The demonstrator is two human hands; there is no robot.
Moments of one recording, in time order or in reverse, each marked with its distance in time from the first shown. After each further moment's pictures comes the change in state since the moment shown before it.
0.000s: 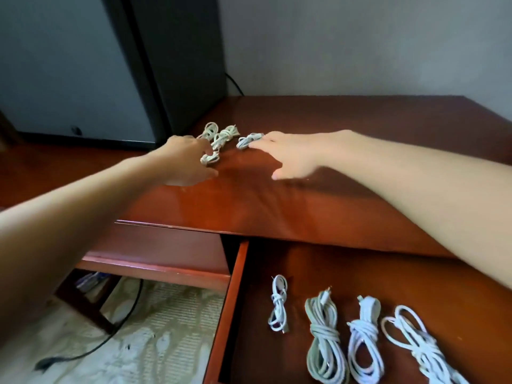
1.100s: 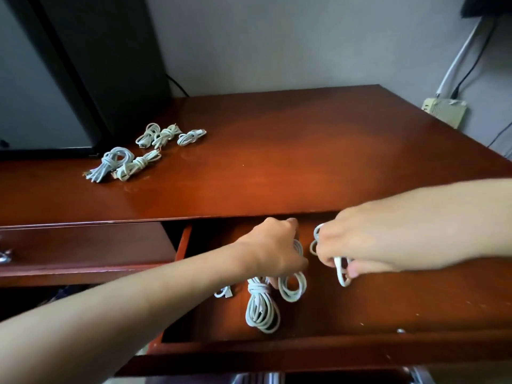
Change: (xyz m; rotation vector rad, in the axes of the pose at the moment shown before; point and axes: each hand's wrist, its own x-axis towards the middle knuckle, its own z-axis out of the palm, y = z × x) left_hand -0.098 0.187 0.080 -0.310 -0.370 0.320; right_hand -0.231 -0.017 0.060 -0.302 -0.274 -0.204
